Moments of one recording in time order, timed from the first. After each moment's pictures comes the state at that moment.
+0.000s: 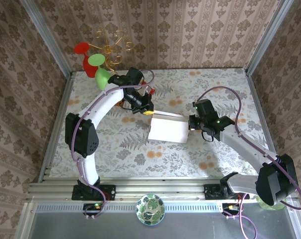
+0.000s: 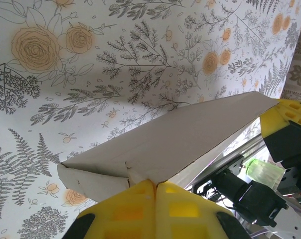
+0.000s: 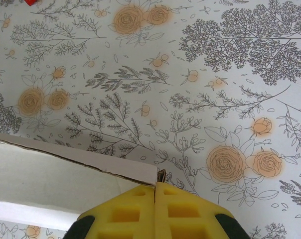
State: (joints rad) left arm -0.54 1.90 1.78 -1.12 0.60 -0.53; right arm 0.41 1.24 0.87 -0.50 0.11 0.37
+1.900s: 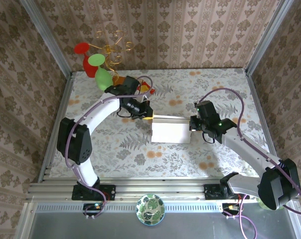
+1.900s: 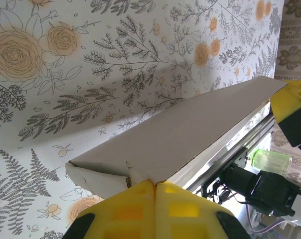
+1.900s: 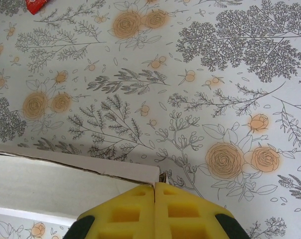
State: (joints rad) left arm -0.54 1.77 1.47 -0.86 0.66 -0.46; right arm 0.41 1.19 0.84 -0.49 0.11 0.40
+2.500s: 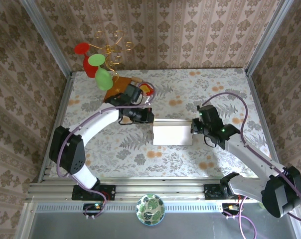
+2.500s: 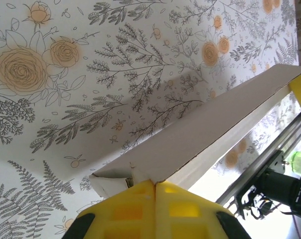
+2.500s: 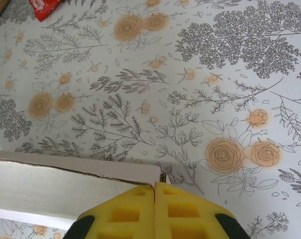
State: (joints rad) left arm -0.63 1.62 1.29 -0.68 0.50 -0.42; right arm 0.41 1.10 0.75 -0.44 0.11 0.42
